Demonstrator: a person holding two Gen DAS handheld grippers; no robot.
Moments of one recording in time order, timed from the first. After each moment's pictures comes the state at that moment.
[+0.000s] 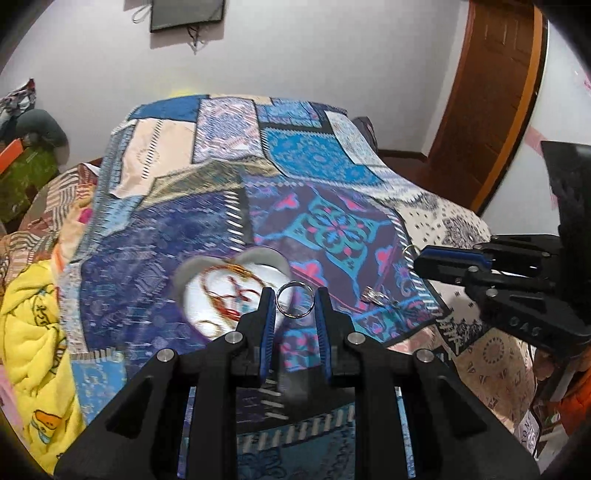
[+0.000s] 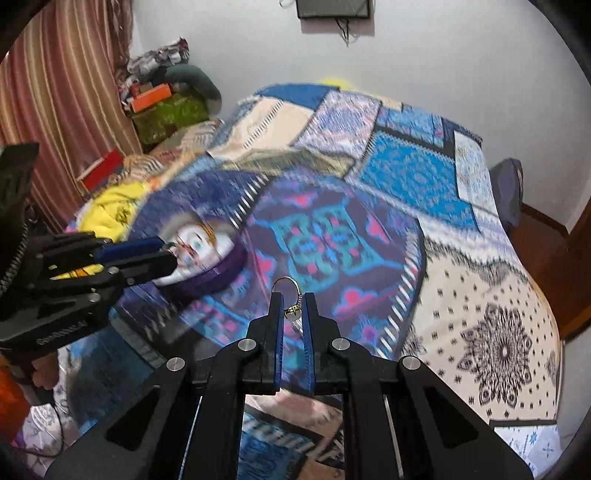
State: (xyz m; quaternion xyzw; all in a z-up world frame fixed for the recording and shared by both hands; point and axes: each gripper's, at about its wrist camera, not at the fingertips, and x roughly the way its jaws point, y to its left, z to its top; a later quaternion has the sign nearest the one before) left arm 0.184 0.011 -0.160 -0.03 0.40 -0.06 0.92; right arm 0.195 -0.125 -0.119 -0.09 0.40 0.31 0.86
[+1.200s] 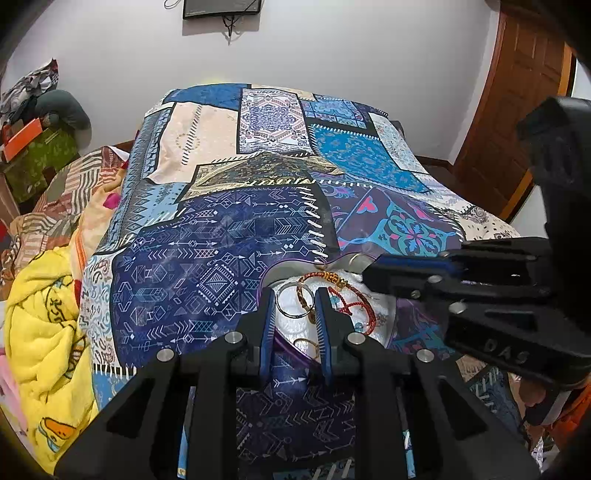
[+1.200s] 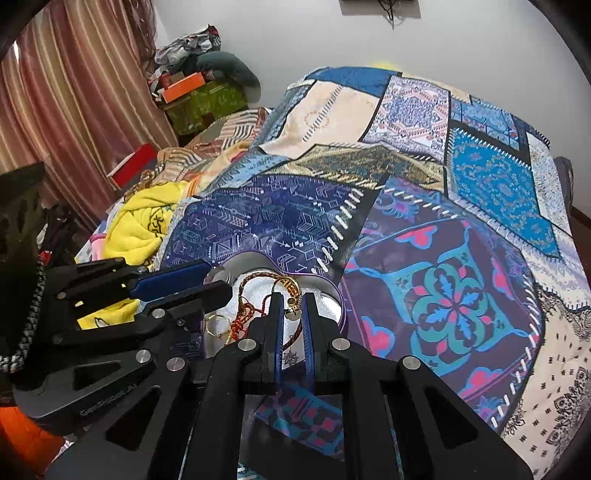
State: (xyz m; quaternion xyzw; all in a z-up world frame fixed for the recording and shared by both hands) left arm 0.208 0.072 -0.183 -0.04 0.40 -0.02 0.91; right arm 0.227 -0.035 -0.154 -0.07 0.44 0.38 0.81
